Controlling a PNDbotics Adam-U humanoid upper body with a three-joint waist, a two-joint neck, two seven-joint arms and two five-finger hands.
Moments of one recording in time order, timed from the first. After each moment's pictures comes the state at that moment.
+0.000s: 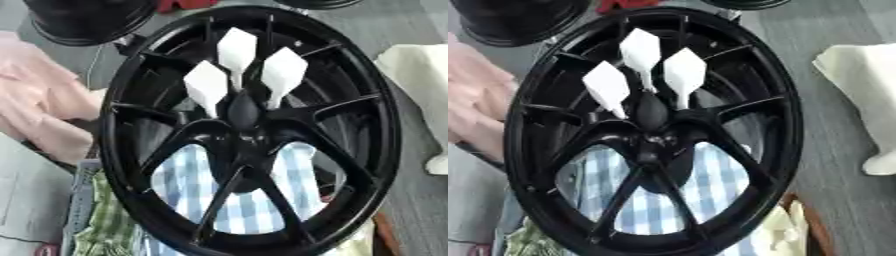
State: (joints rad) left arm -0.23 0.91 0.15 -1.98 0.15 -0.32 0.08; right arm 0.13 -0.47 -0.18 -1.98 0.06 -0.53 -0.43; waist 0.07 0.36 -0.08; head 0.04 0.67
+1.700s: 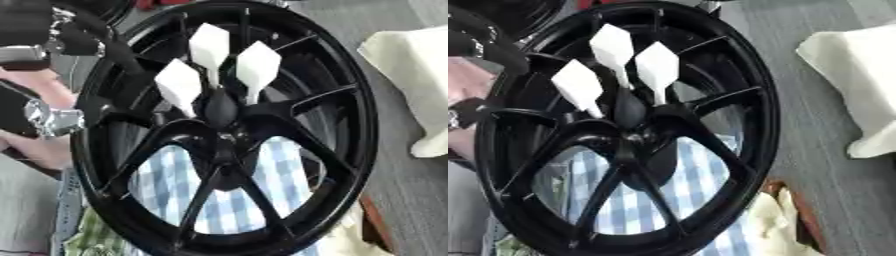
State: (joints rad) left arm -0.83 1.20 -0.49 -1.95 -0.16 -0.25 -0.39; right arm 0.14 -0.47 -0.14 -1.98 0.11 -0.52 -0.42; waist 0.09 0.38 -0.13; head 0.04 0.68
